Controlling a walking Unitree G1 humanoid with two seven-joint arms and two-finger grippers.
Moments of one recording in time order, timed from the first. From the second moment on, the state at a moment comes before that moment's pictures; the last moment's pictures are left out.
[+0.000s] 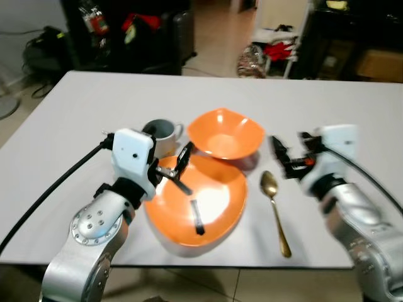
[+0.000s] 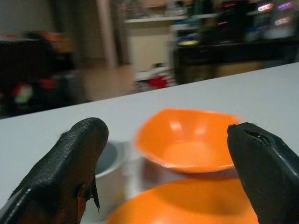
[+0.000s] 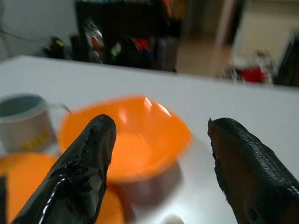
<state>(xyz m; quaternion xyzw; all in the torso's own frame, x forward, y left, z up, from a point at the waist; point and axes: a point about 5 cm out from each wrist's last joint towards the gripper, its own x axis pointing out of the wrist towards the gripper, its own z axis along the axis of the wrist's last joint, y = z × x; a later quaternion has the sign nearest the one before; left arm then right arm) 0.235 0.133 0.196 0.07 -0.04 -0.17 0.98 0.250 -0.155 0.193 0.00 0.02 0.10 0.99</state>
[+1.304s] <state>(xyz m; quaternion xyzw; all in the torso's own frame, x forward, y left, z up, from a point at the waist) 0.245 0.139 0.189 0.06 -0.03 -0.08 0.99 0.244 -0.140 0.178 0.04 -0.01 0.14 0.99</state>
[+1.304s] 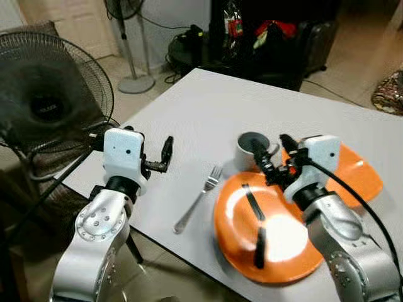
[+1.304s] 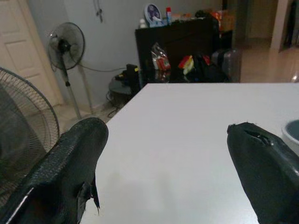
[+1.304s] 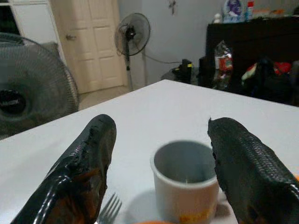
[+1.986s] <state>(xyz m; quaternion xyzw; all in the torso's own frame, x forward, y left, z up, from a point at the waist) 0.246 0.154 0.189 0.08 -0.03 -0.06 0.99 0.247 -0.129 0.177 0.10 -0.02 0.16 0.98</state>
